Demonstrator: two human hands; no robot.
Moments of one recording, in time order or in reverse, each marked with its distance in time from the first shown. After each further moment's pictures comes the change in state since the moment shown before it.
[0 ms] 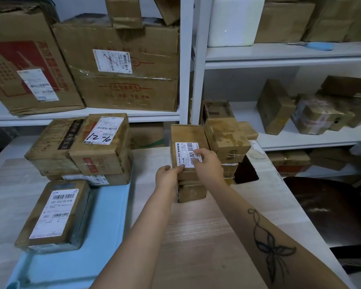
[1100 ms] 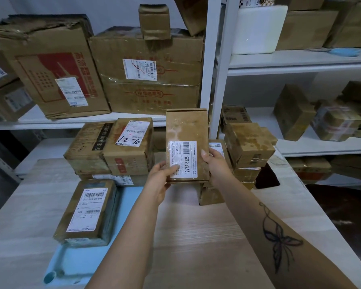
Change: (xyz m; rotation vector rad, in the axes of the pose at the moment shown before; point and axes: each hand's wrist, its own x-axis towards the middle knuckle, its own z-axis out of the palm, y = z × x) left_hand 0.016 0.015 -0.098 -0.138 -0.156 0.118; right_hand -0.004 -0.041 0.030 0.775 -0.200 0.268
